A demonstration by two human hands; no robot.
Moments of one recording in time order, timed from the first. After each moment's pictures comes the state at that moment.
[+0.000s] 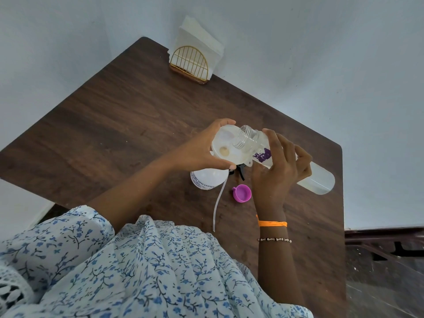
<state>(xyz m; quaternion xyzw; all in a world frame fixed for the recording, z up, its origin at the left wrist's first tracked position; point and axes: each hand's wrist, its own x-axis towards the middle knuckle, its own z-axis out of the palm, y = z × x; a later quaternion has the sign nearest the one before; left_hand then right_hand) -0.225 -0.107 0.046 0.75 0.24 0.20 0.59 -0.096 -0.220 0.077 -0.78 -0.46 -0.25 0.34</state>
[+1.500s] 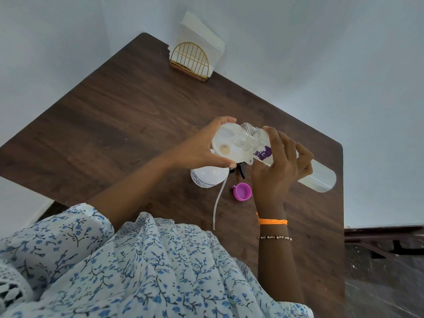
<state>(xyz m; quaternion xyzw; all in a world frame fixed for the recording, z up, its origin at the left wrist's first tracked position) -0.224 -0.106 0.042 0.74 0.24 0.21 0.59 -0.095 -0.217 0.075 -0.79 -0.46 -0.25 0.34</state>
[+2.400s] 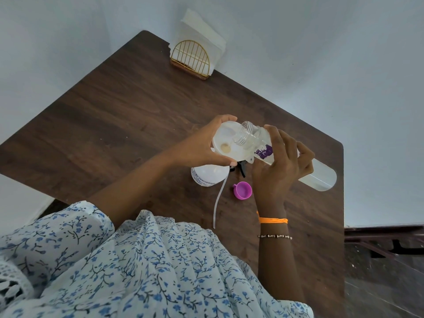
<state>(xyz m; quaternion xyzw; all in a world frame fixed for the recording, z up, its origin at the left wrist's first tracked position) -0.226 -0.105 0.044 0.74 0.24 0.20 0.59 -0.096 -0.217 0.075 -0.78 -0.46 -0.26 0.33</state>
